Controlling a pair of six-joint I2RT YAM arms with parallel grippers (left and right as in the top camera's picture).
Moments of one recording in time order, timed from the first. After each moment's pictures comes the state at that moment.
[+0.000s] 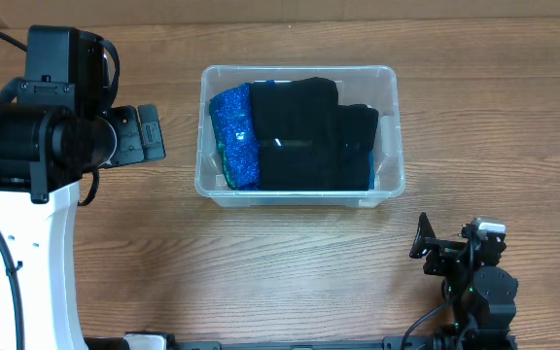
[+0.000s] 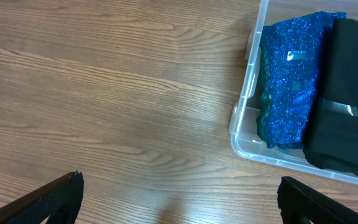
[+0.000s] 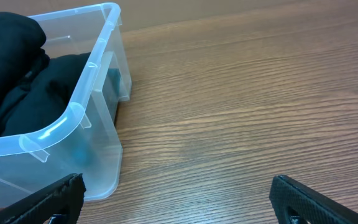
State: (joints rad) left arm -0.08 1.52 2.09 -1.69 -0.16 -0.26; right arm 0.00 0.01 0.16 -0.51 0.05 0.15
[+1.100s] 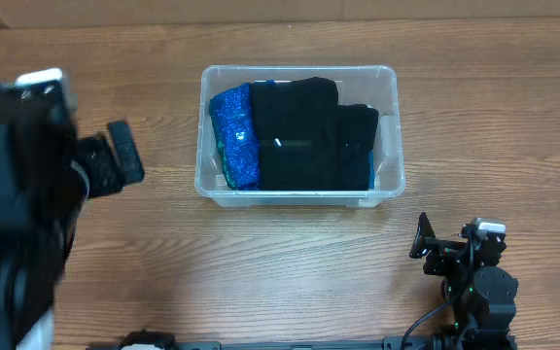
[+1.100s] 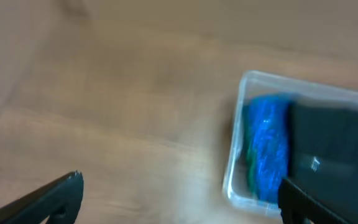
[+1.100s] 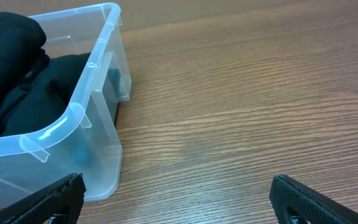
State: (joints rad) left arm -0.08 1.17 1.86 -1.36 -0.21 -0.22; right arm 0.00 0.01 0.16 -0.51 0.05 0.15
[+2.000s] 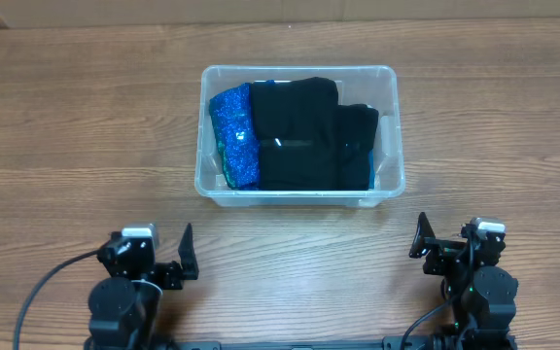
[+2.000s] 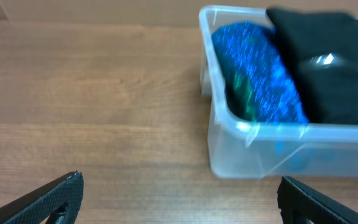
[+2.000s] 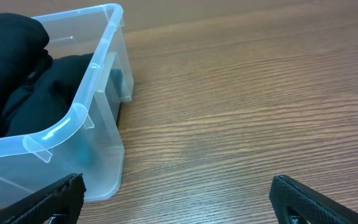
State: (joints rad) left arm -0.08 0.09 0.33 -0.62 -0.02 -0.09; right arm 0.00 0.01 0.16 -0.51 0.05 0.15
